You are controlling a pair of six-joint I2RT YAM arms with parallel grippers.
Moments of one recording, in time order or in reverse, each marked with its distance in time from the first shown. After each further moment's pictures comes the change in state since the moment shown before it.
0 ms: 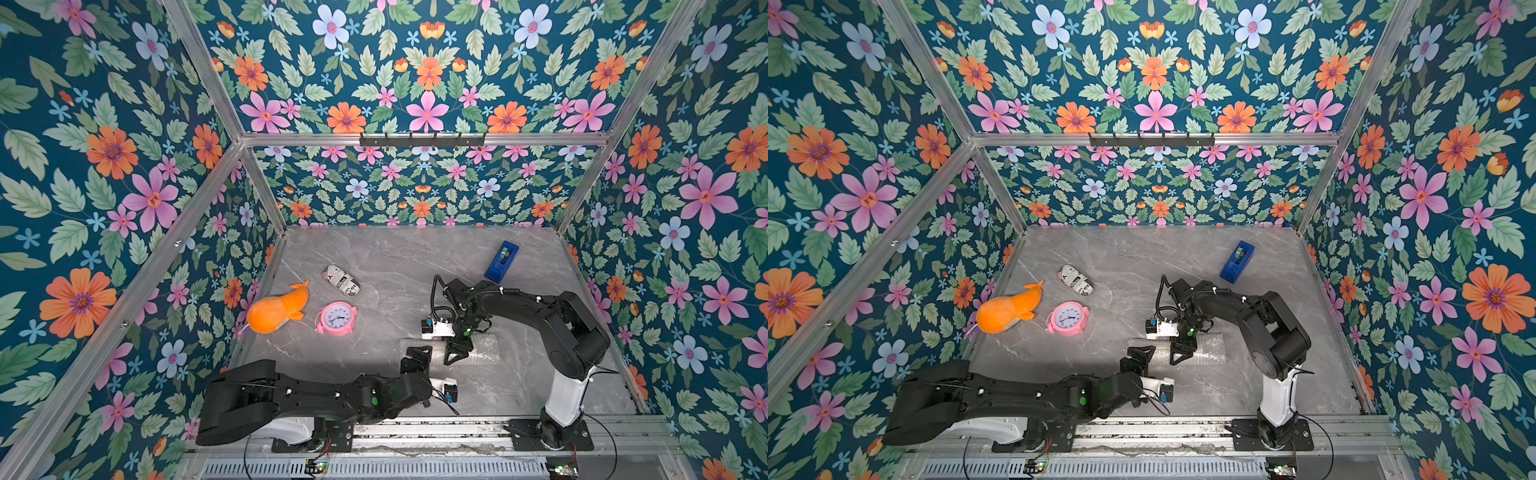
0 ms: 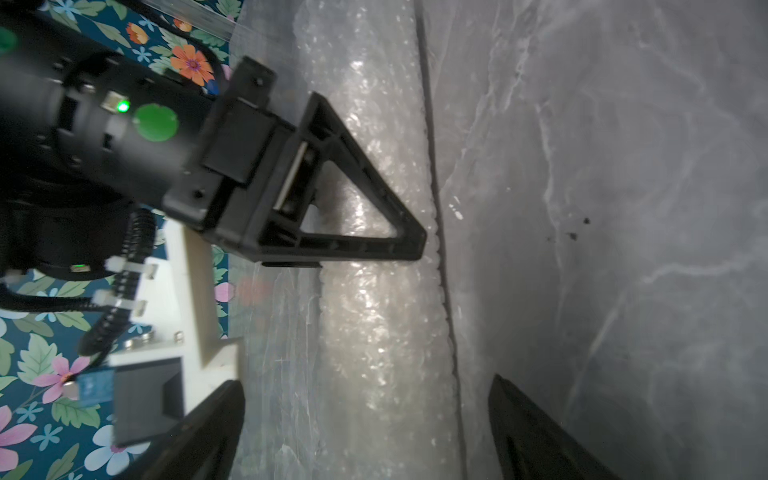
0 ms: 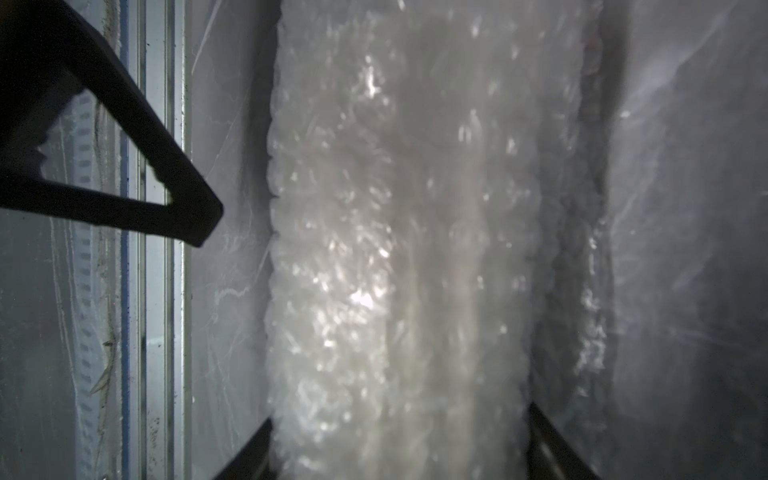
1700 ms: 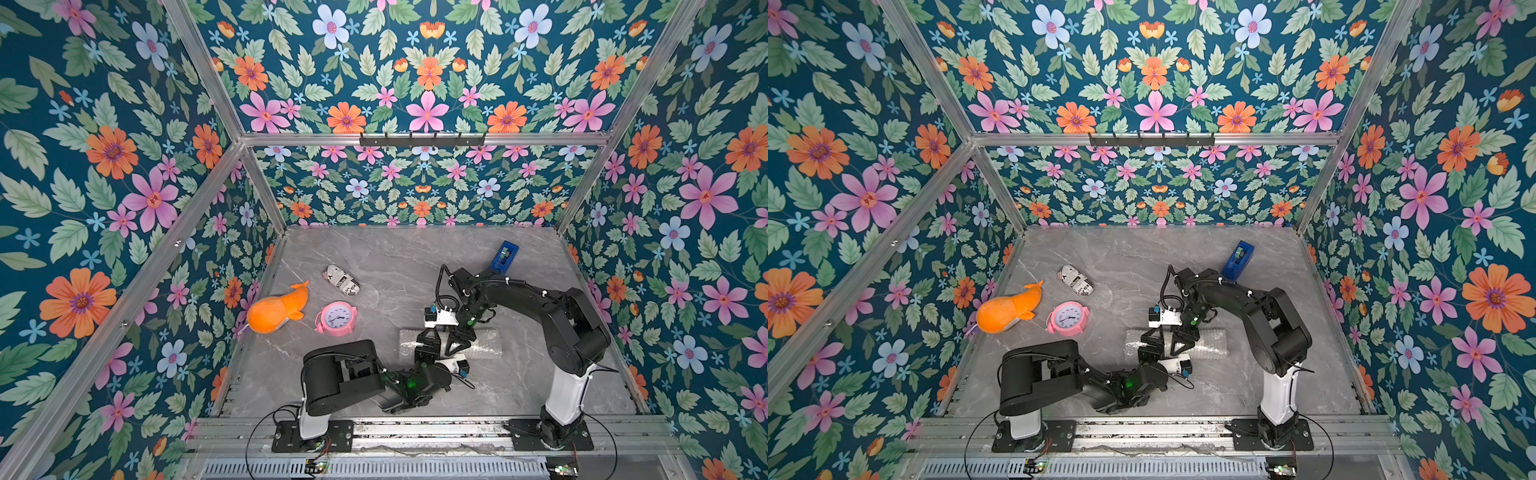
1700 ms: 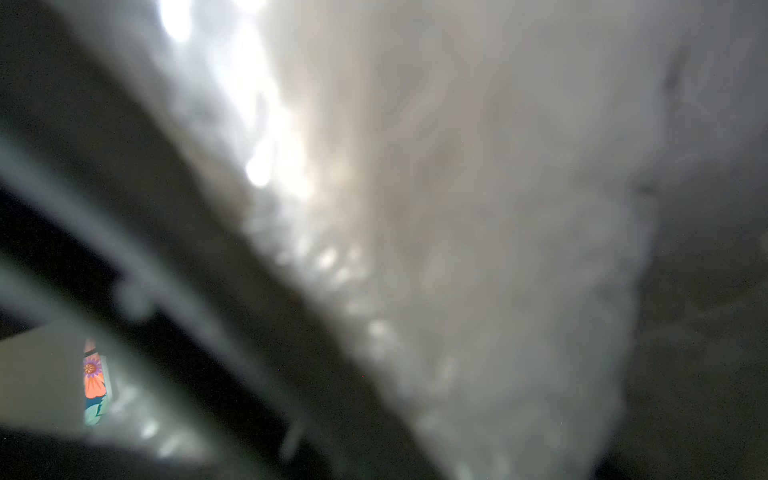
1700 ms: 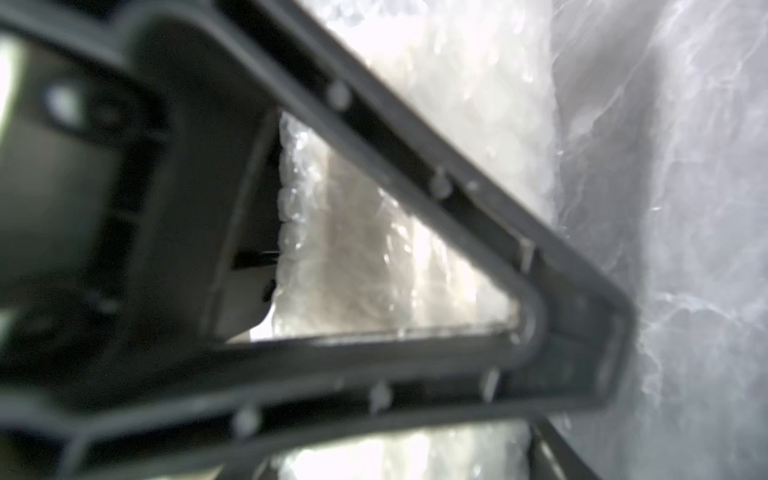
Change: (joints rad) left arm 0.107 0.555 0.103 0.652 -0.346 0.276; right arm -0.064 0.010 0.114 -0.142 -0.104 -0.084
